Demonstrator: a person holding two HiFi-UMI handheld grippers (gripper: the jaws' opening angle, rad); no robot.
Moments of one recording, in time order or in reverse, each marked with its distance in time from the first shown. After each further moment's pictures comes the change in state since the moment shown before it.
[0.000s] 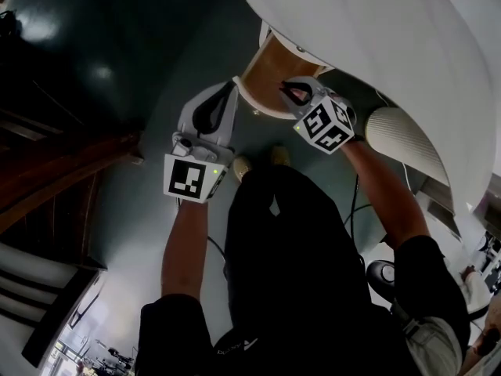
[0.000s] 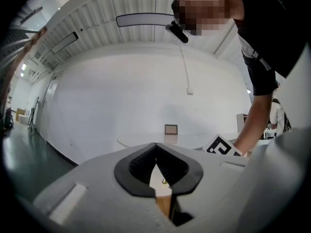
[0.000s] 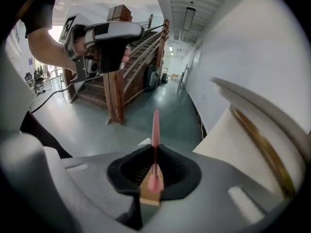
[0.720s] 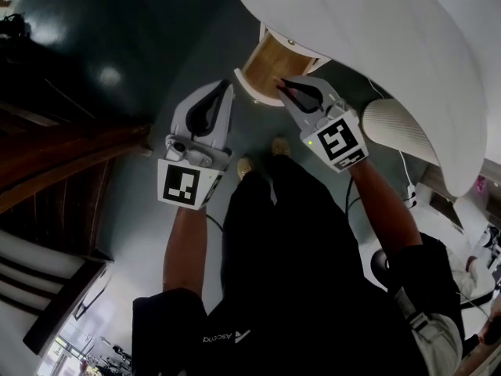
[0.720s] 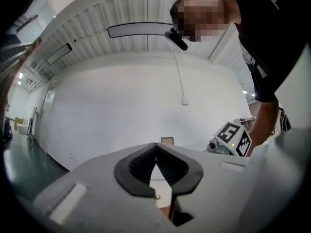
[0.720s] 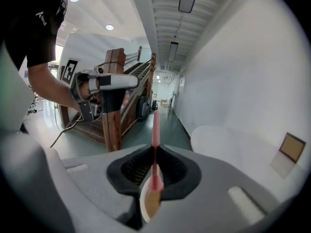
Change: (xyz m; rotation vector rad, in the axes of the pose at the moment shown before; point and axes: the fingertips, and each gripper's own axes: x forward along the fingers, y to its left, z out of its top) left arm -0.034 -0.052 0.116 0.066 -0.055 -0.014; right arm -0.158 0.021 0.108 0.126 -0.350 -0.102
